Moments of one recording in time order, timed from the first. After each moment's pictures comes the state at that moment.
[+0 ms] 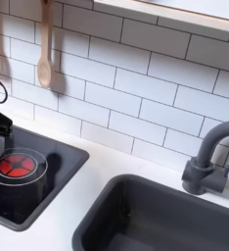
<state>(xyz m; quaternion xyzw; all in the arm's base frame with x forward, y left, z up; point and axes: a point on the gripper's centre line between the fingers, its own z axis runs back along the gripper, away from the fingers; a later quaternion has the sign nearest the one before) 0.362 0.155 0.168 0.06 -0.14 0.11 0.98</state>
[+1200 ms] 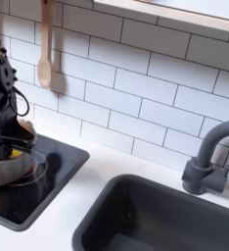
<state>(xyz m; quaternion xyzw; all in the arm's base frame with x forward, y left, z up) 0.347 0.105 0.170 0.03 -0.13 0.06 0.99</state>
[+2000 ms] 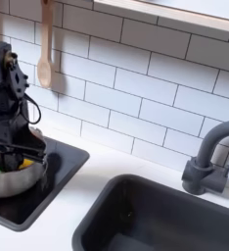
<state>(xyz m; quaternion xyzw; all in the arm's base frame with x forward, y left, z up) 0.336 0.081 0.172 0.02 -0.13 0.04 0.99</state>
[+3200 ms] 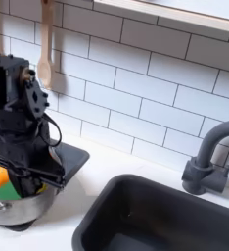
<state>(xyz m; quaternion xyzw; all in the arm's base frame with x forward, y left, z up) 0.311 0.041 0.171 0.00 -0.12 -0.02 0.99</state>
